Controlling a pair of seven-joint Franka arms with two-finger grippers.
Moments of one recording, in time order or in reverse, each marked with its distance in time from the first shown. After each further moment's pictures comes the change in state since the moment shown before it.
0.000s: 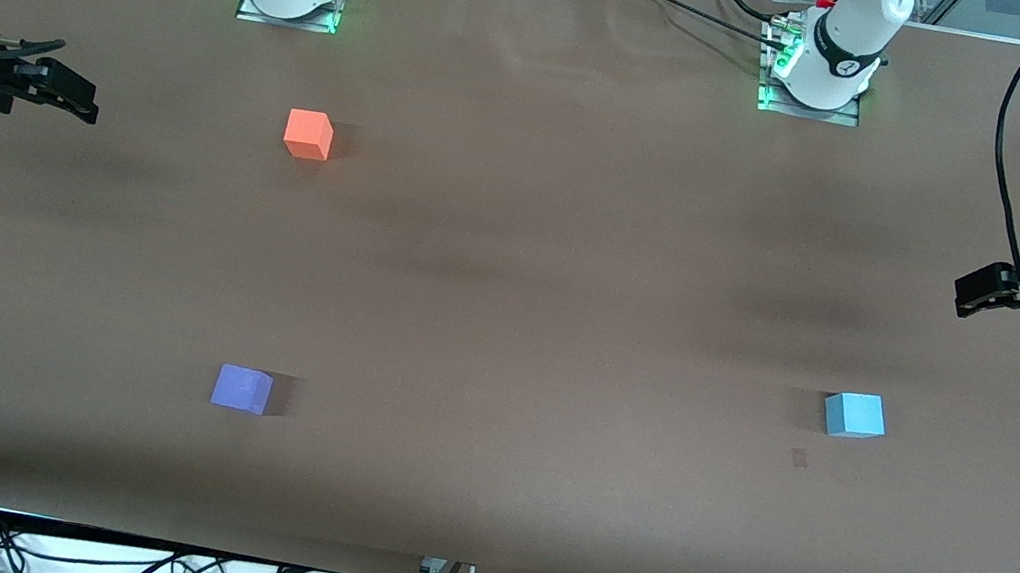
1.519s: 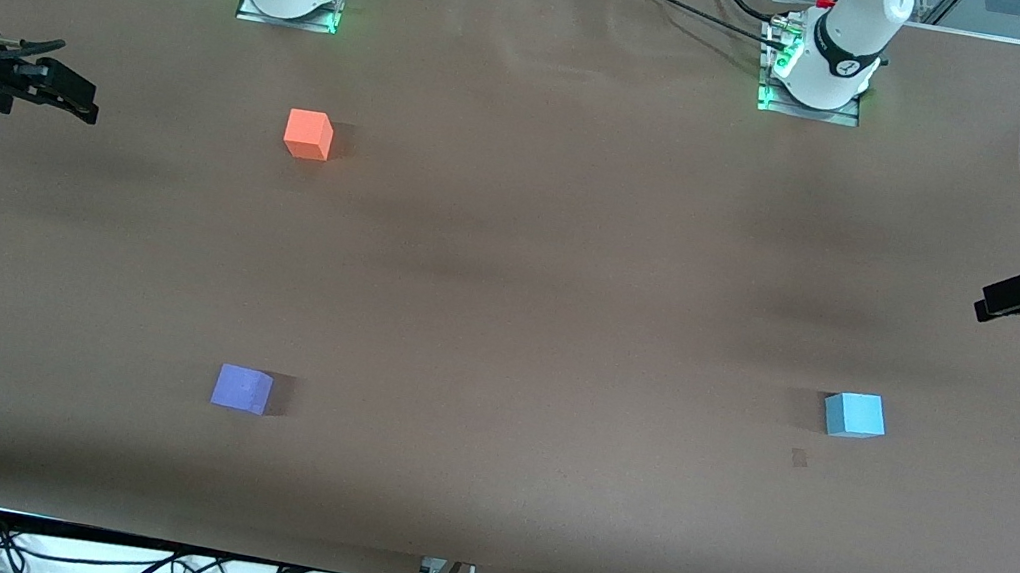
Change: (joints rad) left arm 0.075 0.000 0.009 0.000 -0.108 0.007 -0.001; right arm 0.000 0.000 0.000 0.000 0.000 0.000 0.000
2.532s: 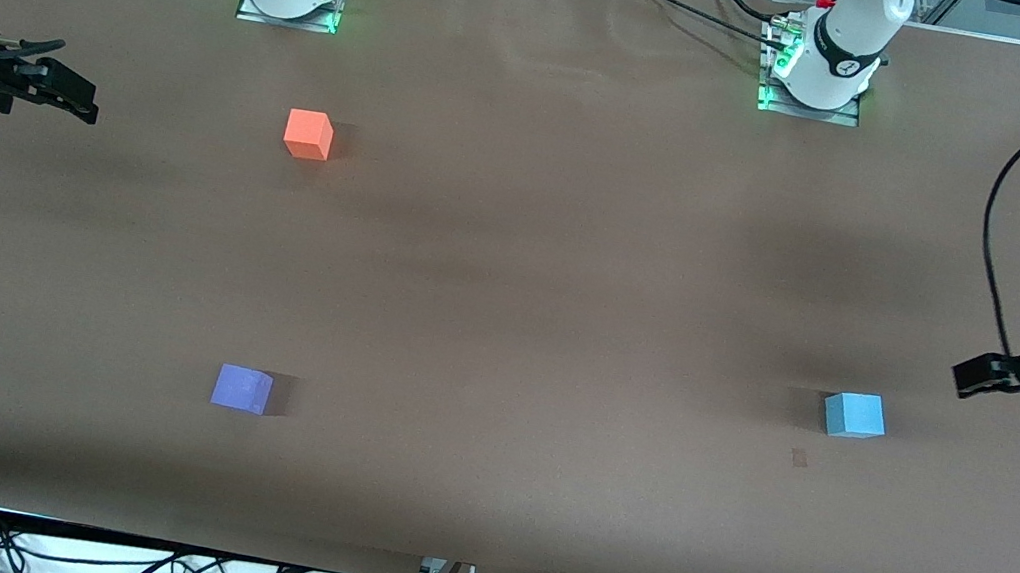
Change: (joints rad) left arm -0.024 0.171 -0.016 -0.005 0.167 0.216 0.004; right arm 0.000 0.000 0.000 0.000 0.000 0.000 0.000
